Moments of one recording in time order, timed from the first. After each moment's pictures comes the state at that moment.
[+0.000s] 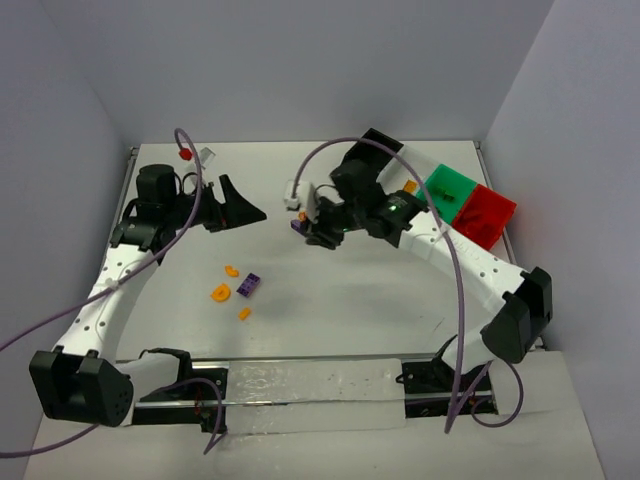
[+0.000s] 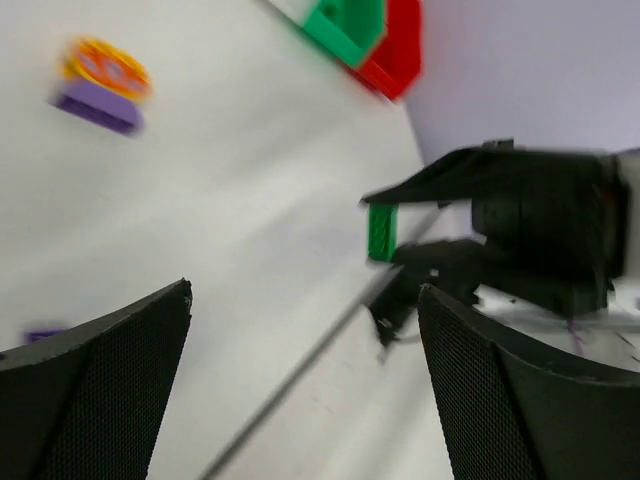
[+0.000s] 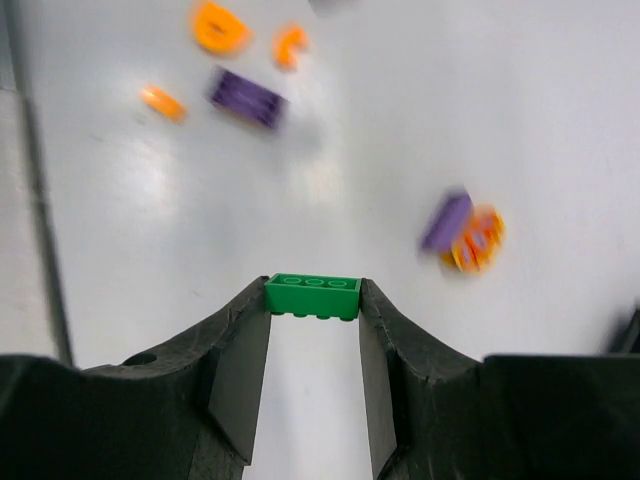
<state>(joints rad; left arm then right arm) -0.18 1.16 1.05 -0.39 0.79 -0.54 0.77 1.48 1.41 -0.64 -0.39 -0.53</state>
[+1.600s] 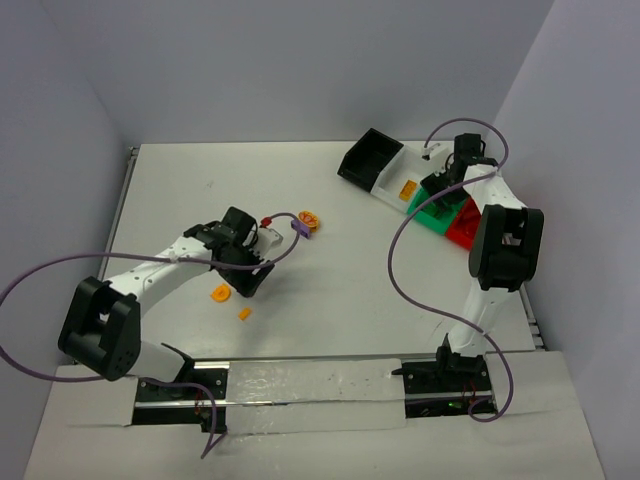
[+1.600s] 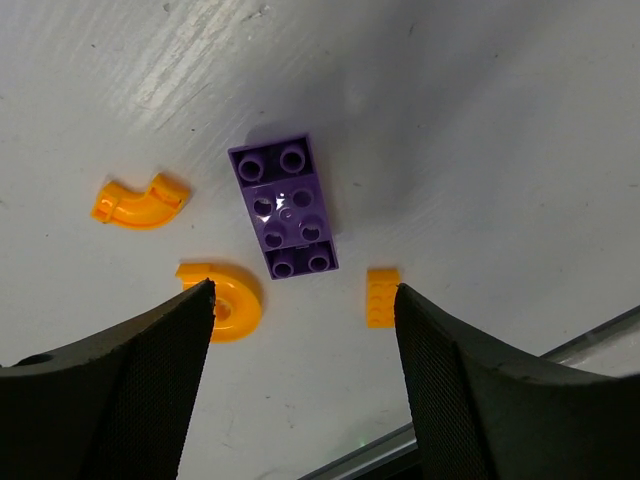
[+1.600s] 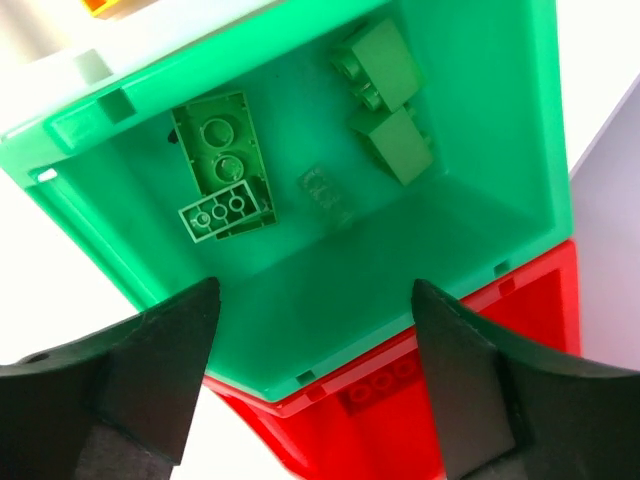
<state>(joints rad) -0.53 1.42 0.91 -0.74 0.07 0.25 -0.13 1.93 1.52 -0.63 -0.02 -0.68</state>
